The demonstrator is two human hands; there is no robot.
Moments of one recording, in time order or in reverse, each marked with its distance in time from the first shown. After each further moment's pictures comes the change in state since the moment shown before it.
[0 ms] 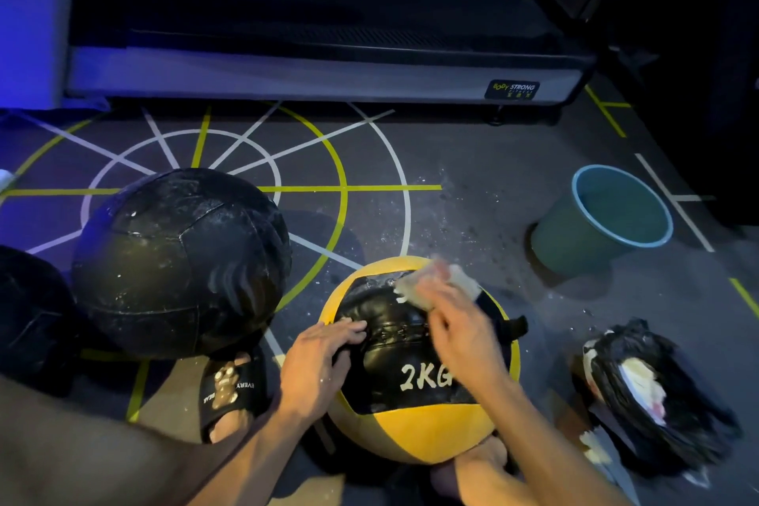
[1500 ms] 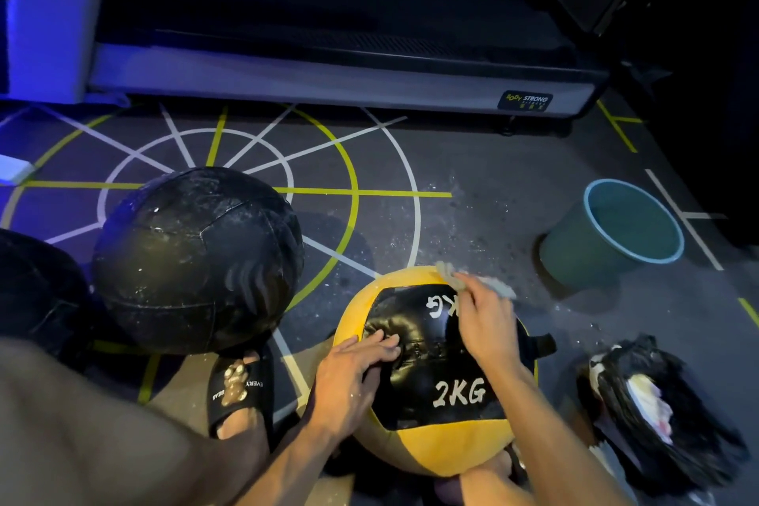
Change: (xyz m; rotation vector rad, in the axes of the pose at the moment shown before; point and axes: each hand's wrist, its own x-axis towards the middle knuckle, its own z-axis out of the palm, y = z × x) left_hand -0.009 0.021 0.019 -0.078 -0.053 -0.042; right_hand 0.030 -0.011 -0.012 -0.020 0.004 0.372
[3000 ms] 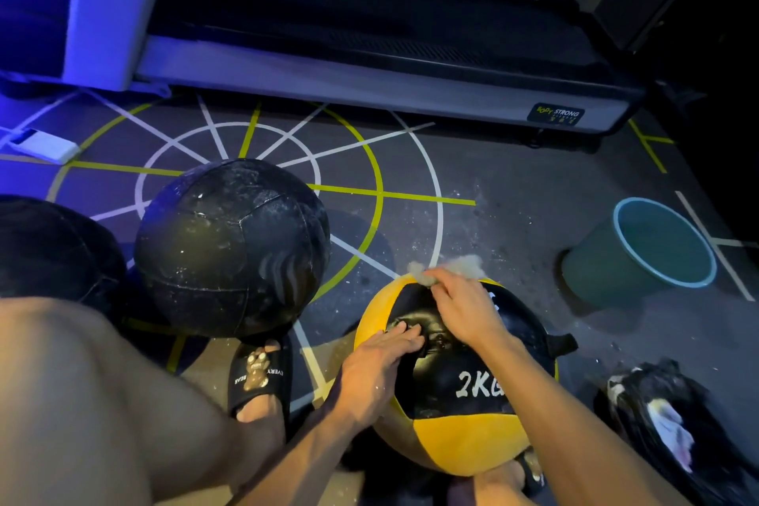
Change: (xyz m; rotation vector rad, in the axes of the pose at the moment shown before) left_hand 0.004 0.000 0.001 -0.168 0.009 -0.031; right_hand 0.026 -0.048 0.024 -0.193 -0.315 -0.308
